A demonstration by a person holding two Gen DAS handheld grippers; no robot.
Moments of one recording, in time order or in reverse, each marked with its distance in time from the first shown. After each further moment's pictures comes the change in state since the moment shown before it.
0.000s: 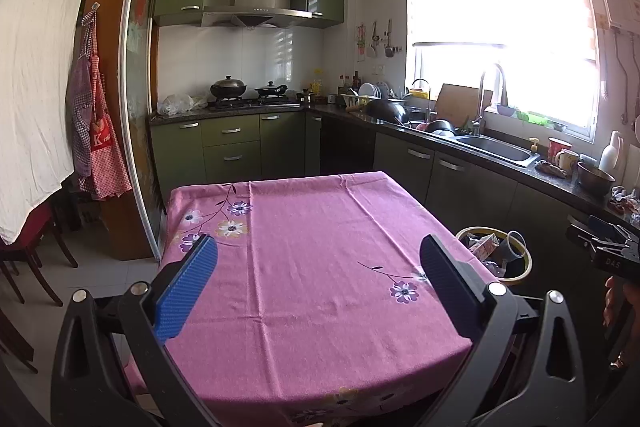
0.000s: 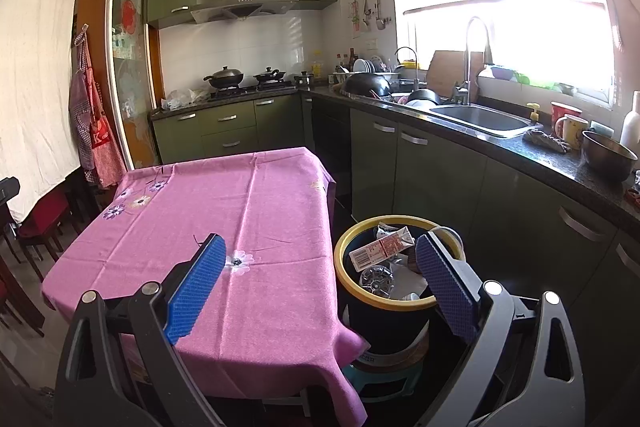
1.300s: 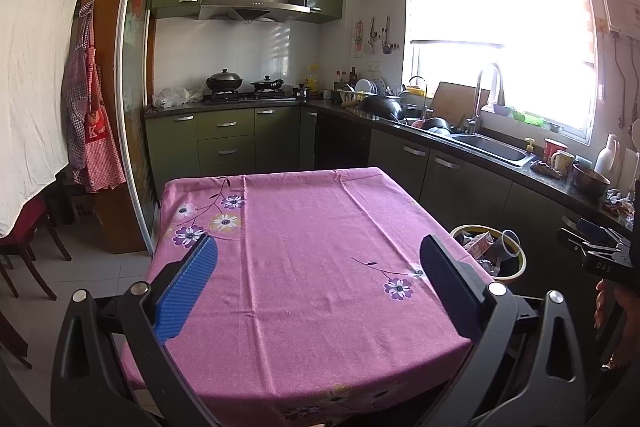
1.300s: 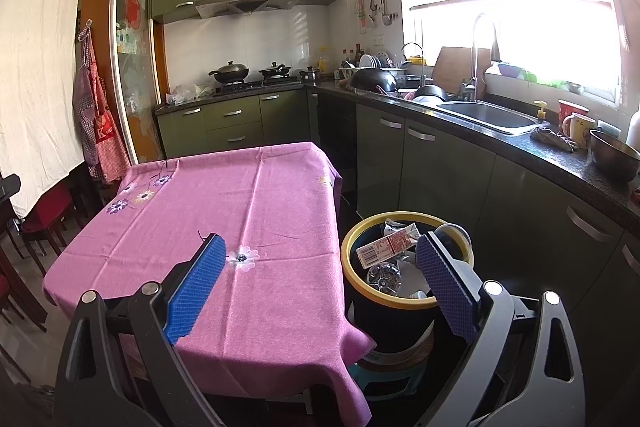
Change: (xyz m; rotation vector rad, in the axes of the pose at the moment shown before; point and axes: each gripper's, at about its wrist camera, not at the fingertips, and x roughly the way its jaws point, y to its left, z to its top) left arm 0.002 0.003 -0.001 -0.020 0.016 -0.021; right arm 0.011 0.002 -0.003 -0.011 0.015 0.021
